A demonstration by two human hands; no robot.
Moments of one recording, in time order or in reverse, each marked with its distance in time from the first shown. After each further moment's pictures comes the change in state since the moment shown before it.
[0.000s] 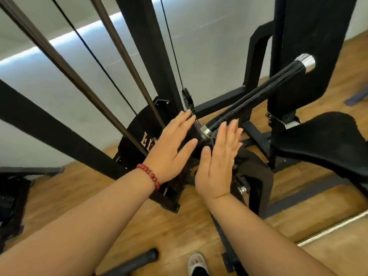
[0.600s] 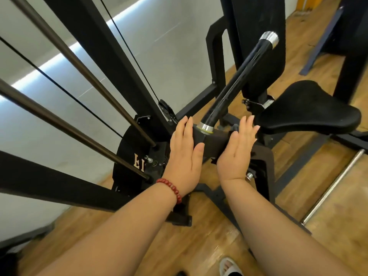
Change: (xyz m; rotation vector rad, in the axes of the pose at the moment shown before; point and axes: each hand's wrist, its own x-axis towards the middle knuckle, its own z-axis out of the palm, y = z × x) left_hand -0.002 -0.016 0.025 -0.103 -0.079 0.111; right_hand 0.006 0.018 0.015 0.069 0.342 0.470
